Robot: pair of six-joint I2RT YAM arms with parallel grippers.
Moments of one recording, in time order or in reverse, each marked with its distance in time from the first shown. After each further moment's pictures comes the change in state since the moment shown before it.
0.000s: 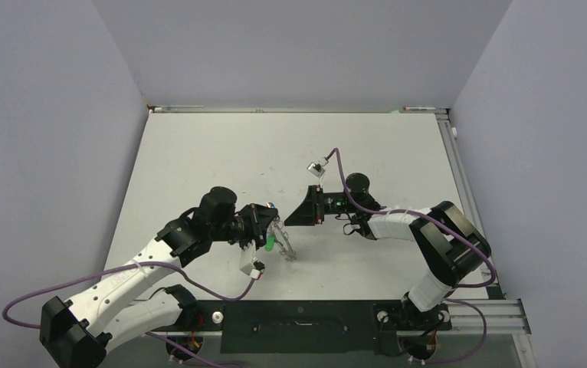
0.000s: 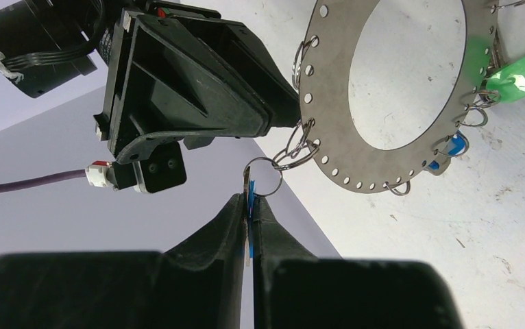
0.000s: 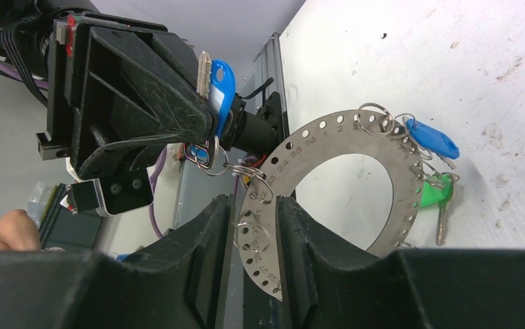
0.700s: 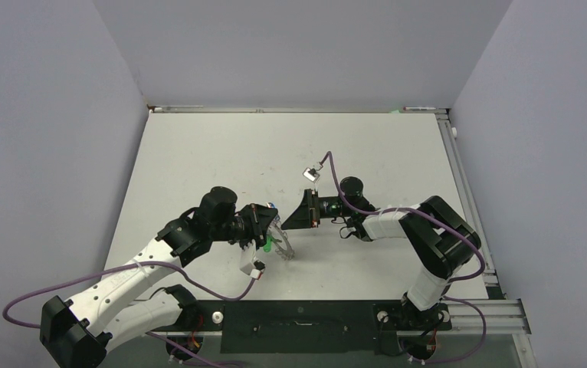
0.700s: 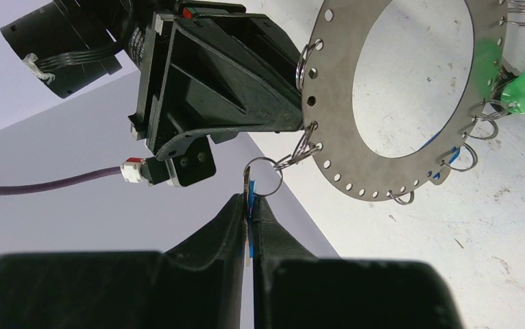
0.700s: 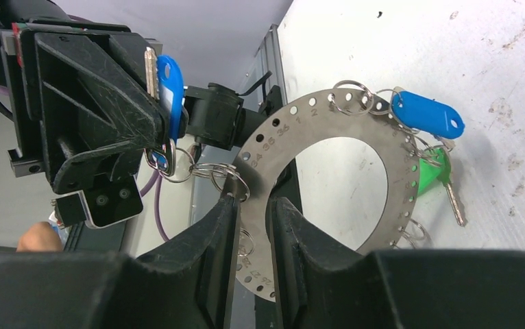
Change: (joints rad) left arm 0.000 0.003 0.000 0.001 0.000 -0.004; right arm 0.021 0.071 -0.001 0.032 0.021 0.059
